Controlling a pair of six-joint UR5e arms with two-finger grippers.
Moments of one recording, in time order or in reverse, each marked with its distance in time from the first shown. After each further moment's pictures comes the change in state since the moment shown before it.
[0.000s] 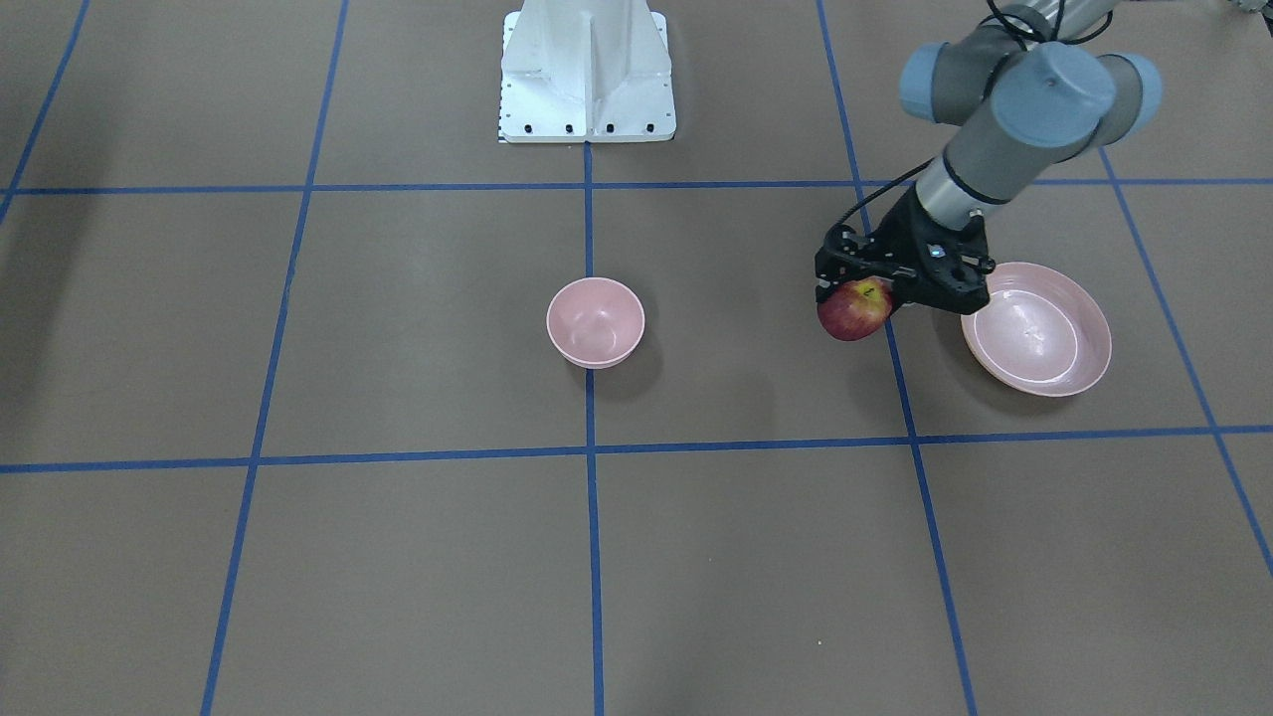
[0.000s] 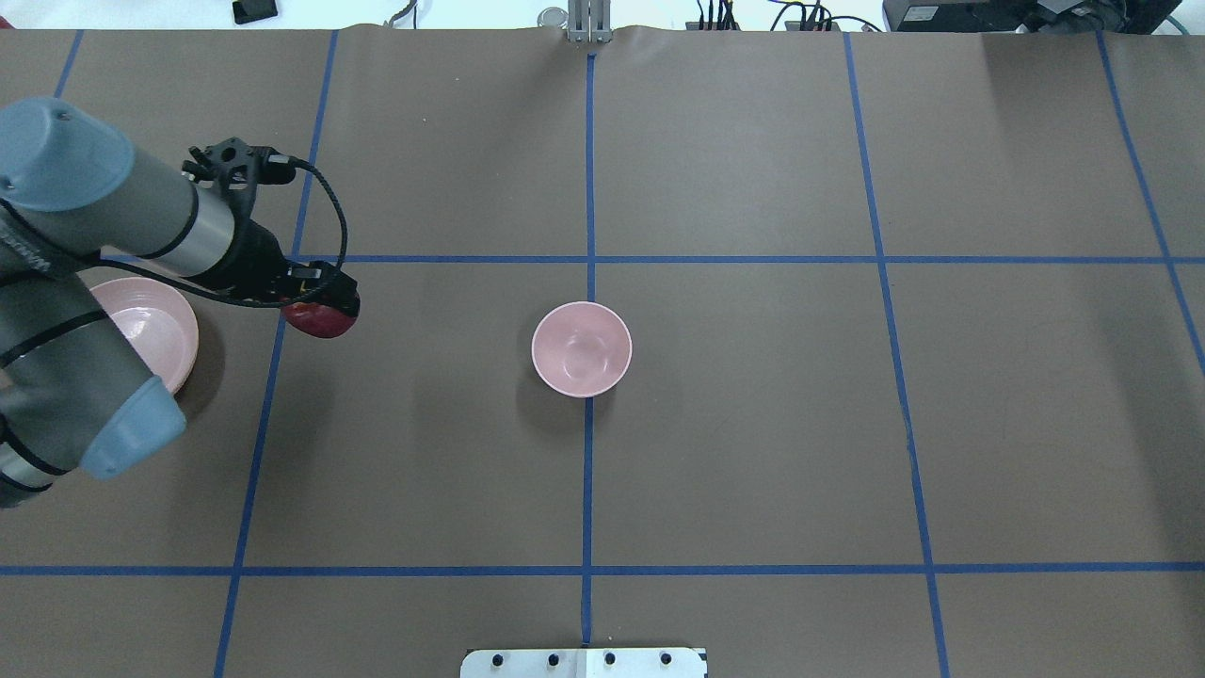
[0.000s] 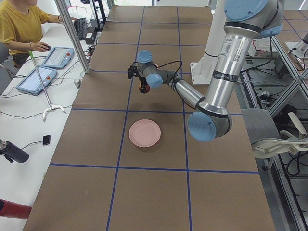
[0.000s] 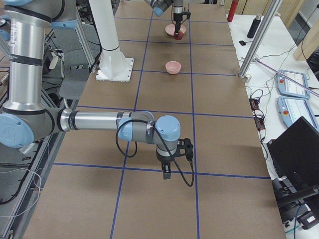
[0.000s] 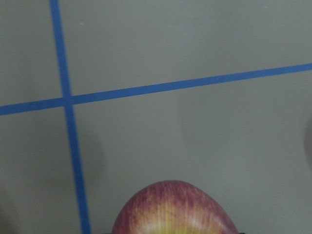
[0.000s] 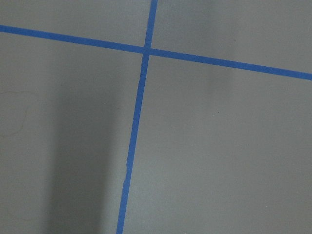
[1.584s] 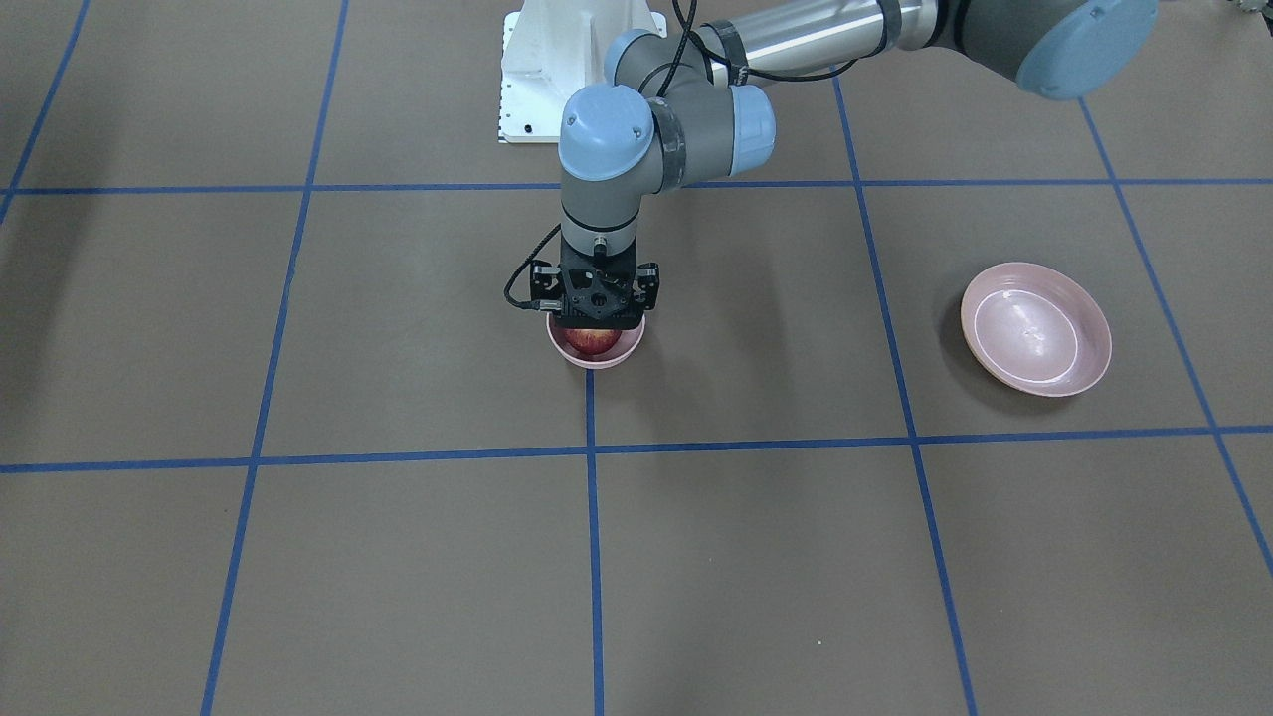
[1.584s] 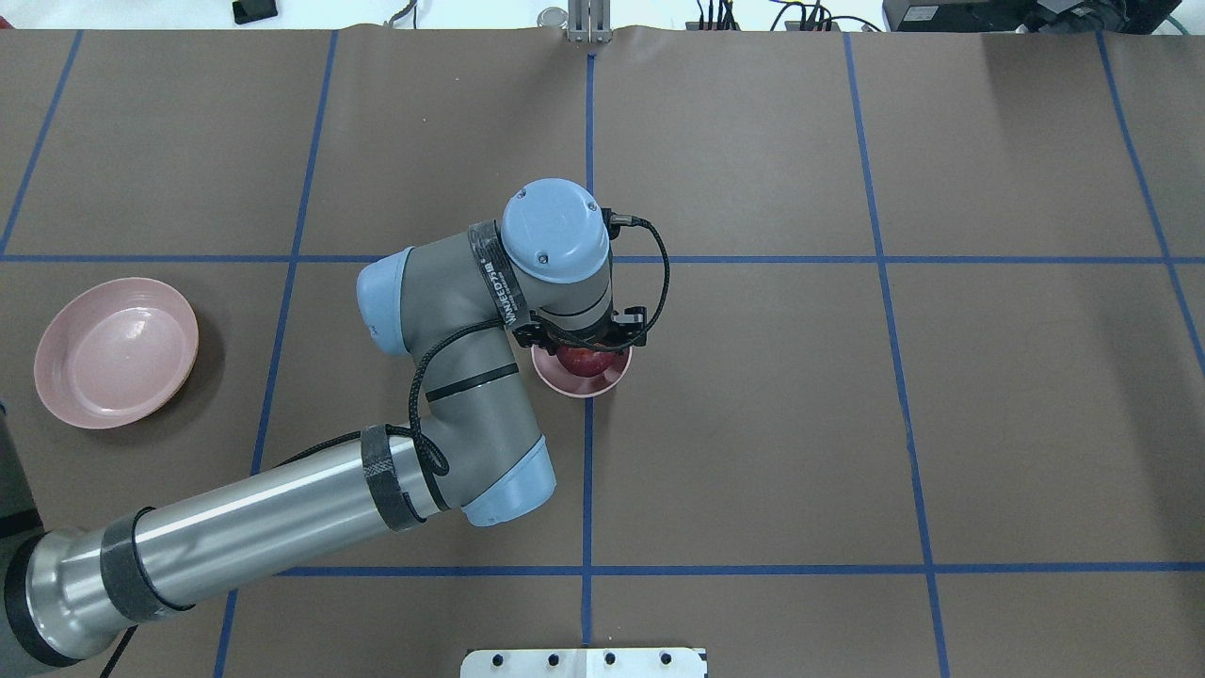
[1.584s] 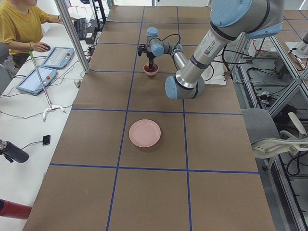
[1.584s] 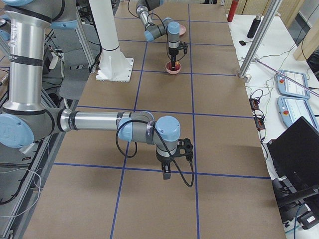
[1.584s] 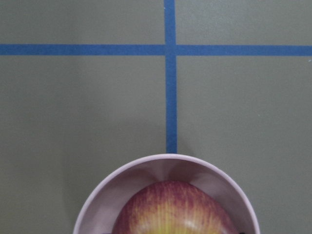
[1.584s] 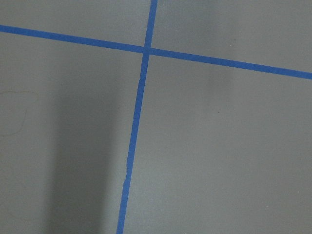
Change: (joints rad) left arm 0.264 -0.537 0.428 0.153 0.238 -0.255; right arm 0.000 0.000 0.000 0.000 0.001 0.001
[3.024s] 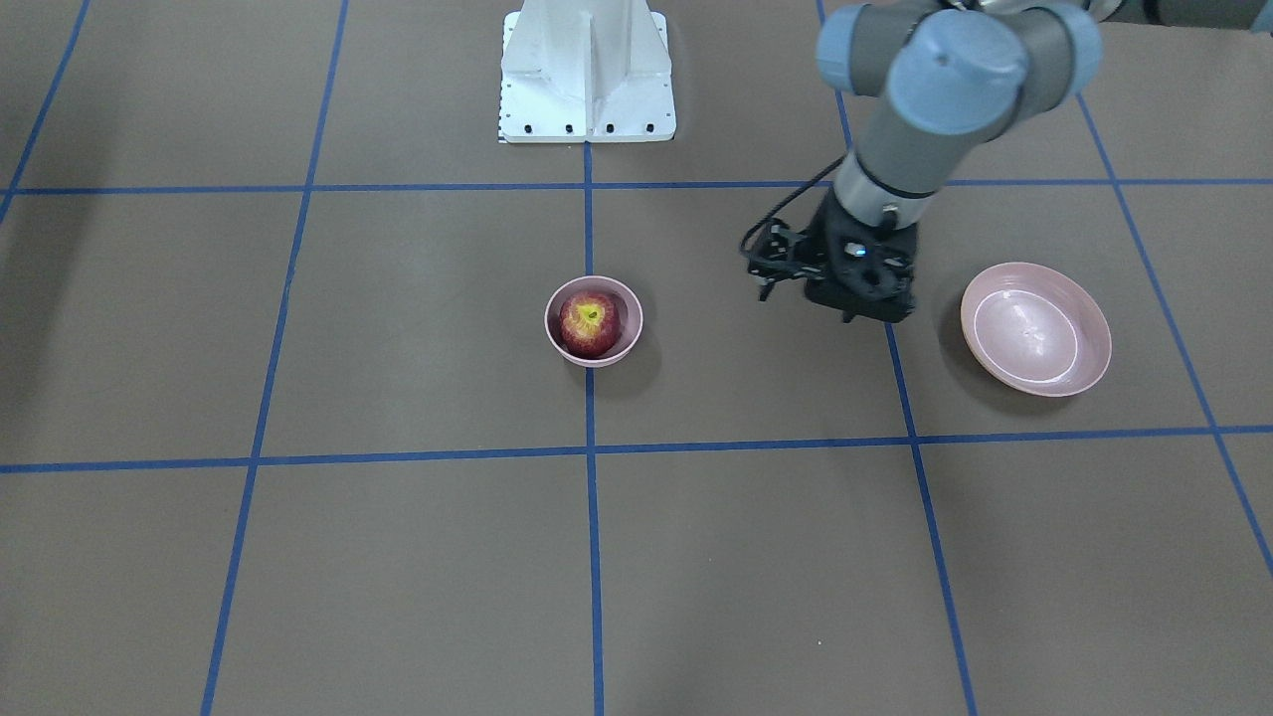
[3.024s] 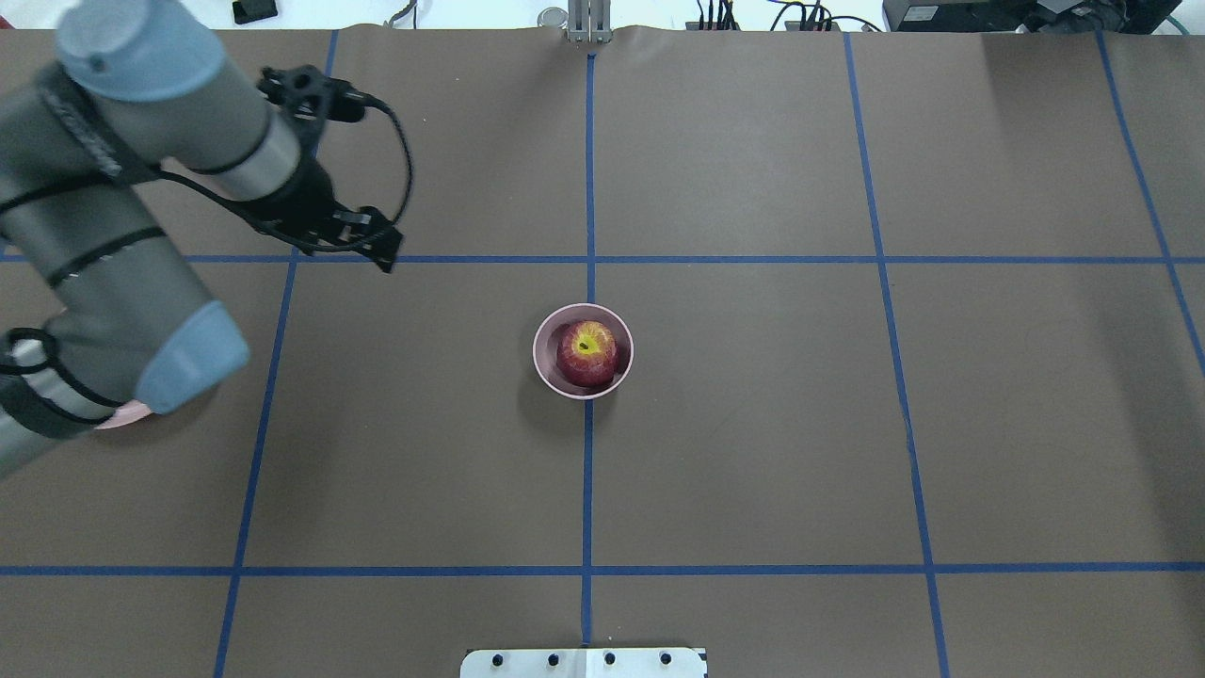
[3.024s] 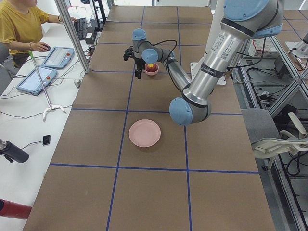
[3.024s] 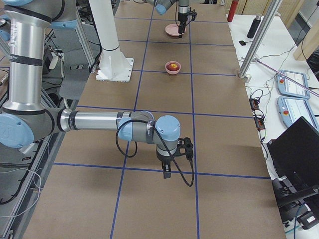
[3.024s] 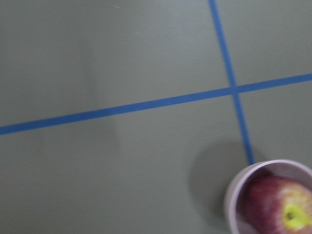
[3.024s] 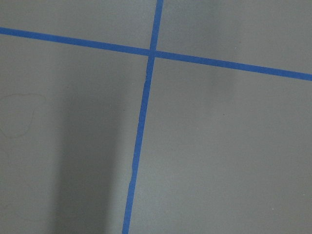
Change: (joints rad) left arm -0.387 0.441 -0.454 0.132 -0.306 0.581; right arm 0.000 0.000 0.001 0.002 0.016 0.001
